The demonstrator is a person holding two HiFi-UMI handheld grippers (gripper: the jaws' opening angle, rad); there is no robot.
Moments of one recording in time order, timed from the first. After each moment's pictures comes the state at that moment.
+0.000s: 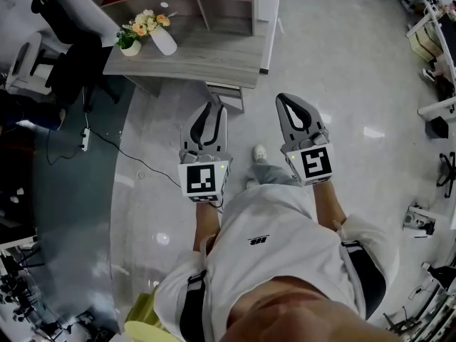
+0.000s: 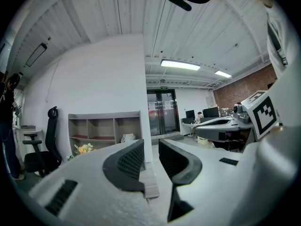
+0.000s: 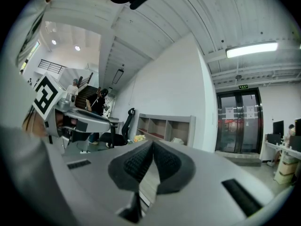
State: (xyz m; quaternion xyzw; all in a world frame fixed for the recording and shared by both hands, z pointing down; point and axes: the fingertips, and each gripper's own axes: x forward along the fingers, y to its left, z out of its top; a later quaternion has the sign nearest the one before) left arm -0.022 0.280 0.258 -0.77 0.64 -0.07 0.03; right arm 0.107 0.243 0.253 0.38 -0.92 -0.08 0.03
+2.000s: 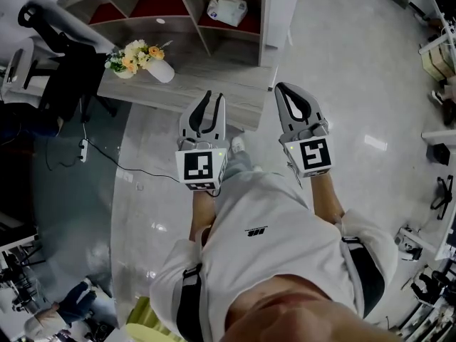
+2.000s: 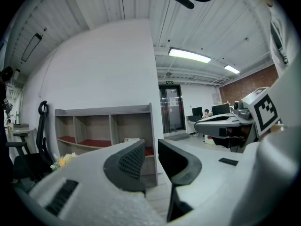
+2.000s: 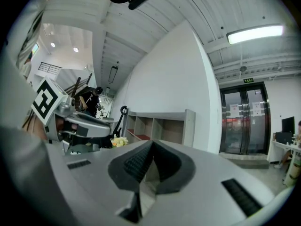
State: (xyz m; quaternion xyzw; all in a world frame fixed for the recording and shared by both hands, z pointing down) left arm -0.069 0.033 0.261 -0.76 0.65 -0.08 0.01; right arm 0.057 -0.006 0.245 0.37 -0.93 -0.07 0.03
